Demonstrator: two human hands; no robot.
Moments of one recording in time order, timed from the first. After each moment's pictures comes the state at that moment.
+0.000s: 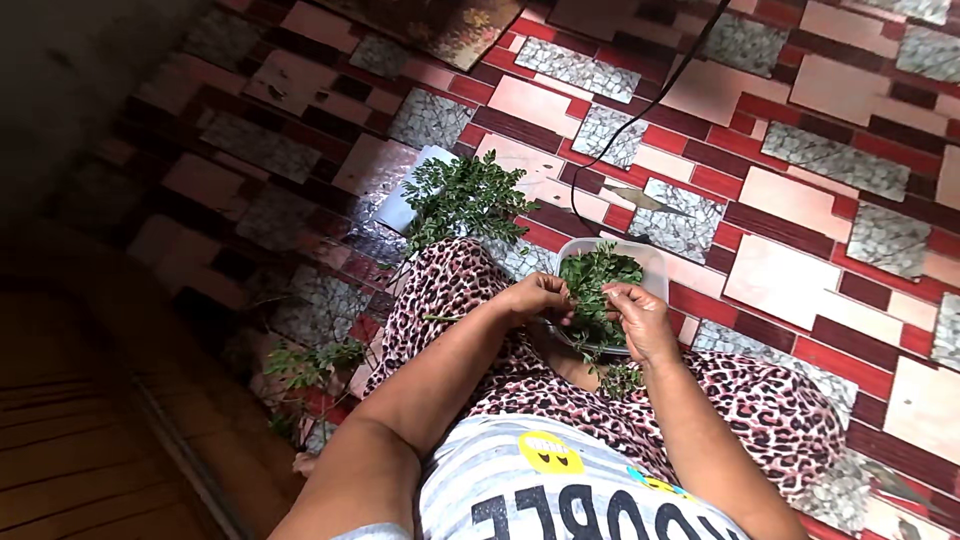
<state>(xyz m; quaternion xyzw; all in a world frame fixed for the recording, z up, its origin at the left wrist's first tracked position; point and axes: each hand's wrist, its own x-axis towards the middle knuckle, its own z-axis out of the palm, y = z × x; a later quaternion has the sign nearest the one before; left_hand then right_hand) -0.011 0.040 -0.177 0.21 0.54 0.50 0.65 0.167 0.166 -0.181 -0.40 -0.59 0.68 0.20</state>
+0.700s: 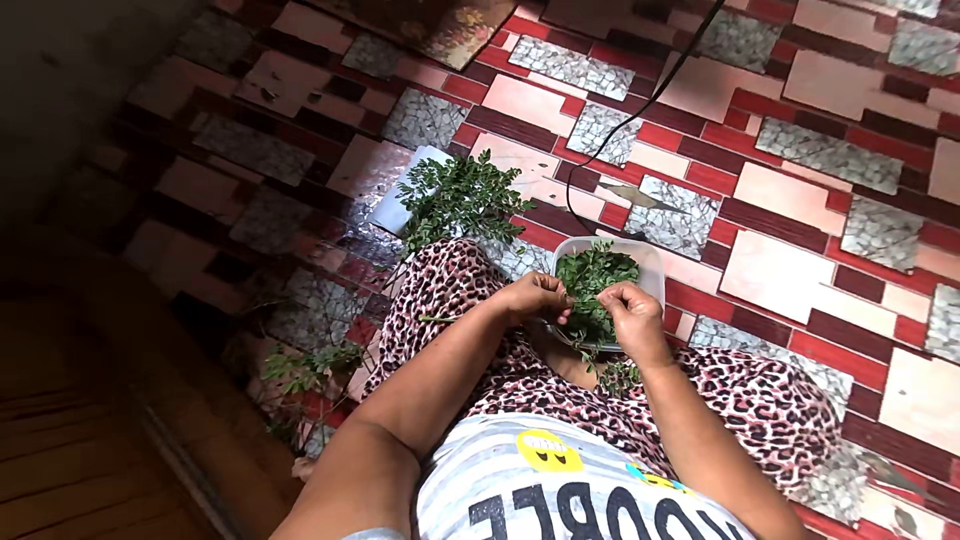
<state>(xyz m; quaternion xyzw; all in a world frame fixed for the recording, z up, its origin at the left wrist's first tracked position) -0.009 0.040 -0.174 0.21 0.54 0.50 0.65 0.171 0.161 -0.177 -0.31 -0.77 0.51 0.23</state>
